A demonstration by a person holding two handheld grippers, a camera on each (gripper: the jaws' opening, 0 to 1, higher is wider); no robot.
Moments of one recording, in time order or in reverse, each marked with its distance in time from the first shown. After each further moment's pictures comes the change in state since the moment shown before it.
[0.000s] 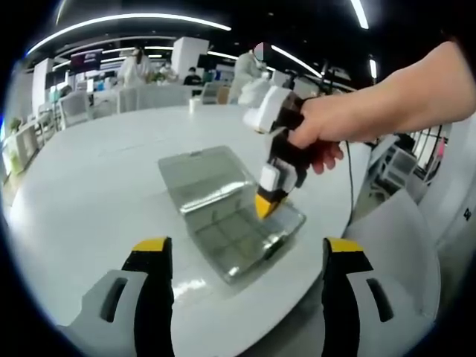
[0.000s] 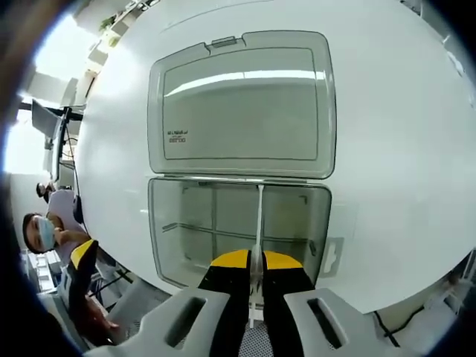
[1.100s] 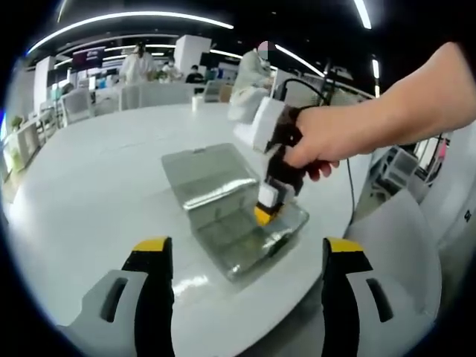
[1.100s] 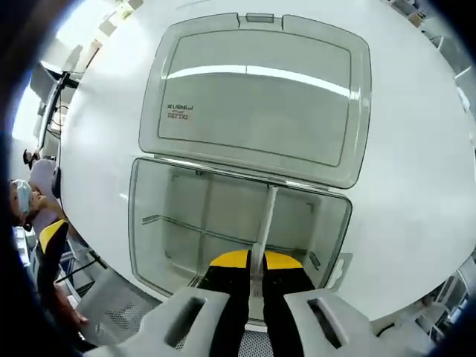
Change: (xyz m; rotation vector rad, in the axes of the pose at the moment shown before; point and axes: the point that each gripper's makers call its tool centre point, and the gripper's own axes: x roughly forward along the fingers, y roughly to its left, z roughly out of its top) left arm -0.001 0.005 -0.003 -0.011 0.009 0.011; right arm 0.019 -0.004 0.000 -0.149 0.008 -0.117
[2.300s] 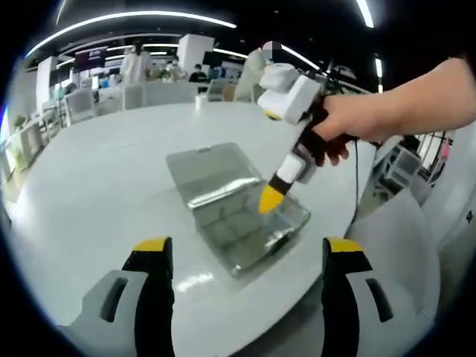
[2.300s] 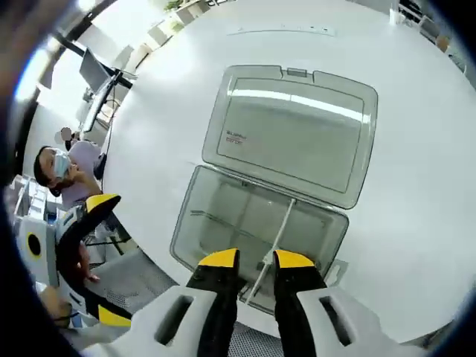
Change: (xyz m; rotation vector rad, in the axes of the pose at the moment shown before) left arm -0.010 0.007 0.001 -0.003 0.010 0.030; right arm -0.043 0.012 0.012 -0.190 -0.179 0.267
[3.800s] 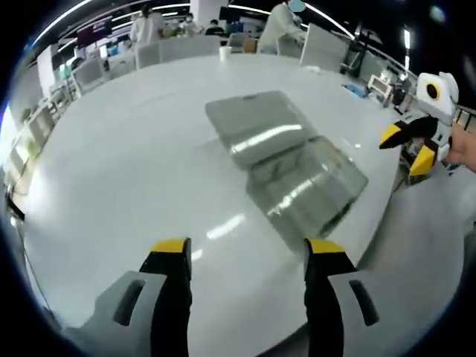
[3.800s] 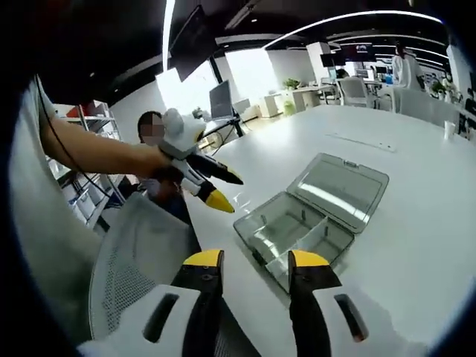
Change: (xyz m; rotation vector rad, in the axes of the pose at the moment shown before) left arm 0.034 0.068 -0.039 -0.016 0.312 0.135; right arm -0.076 0.022 -0.053 -0.491 -0.573 0.315
